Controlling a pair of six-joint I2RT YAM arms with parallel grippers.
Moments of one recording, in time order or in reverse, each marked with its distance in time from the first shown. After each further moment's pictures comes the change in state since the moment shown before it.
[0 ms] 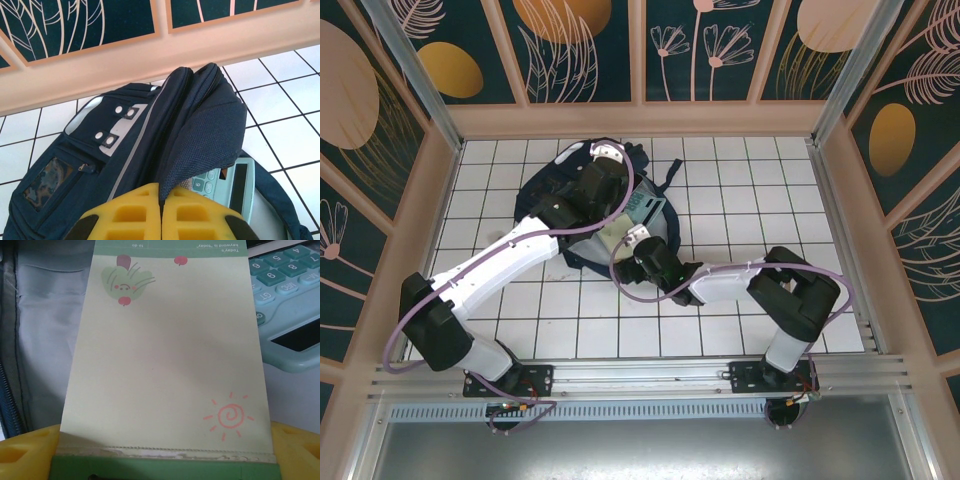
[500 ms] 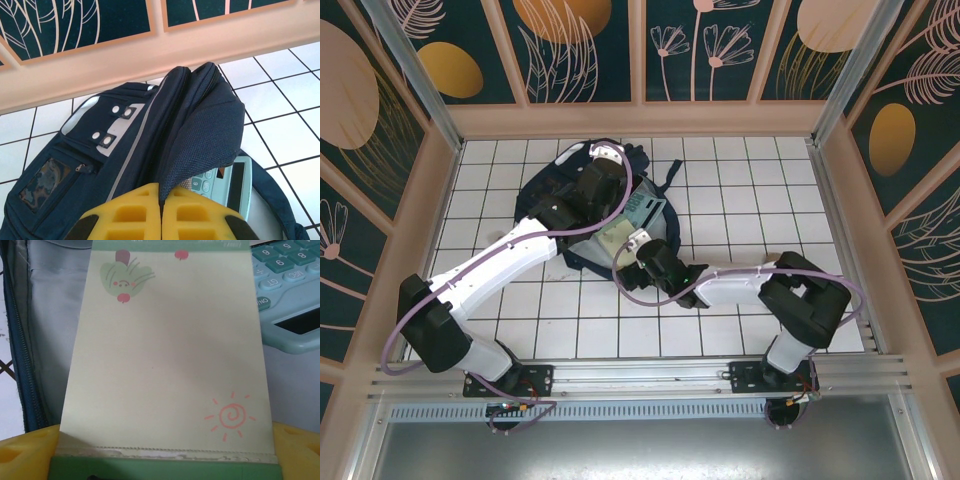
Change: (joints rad) left arm 0.002 -0.009 -0.010 0.002 0.021 0.000; right arm 0.011 -0.066 -0.024 -0.087 -0.021 -0.040
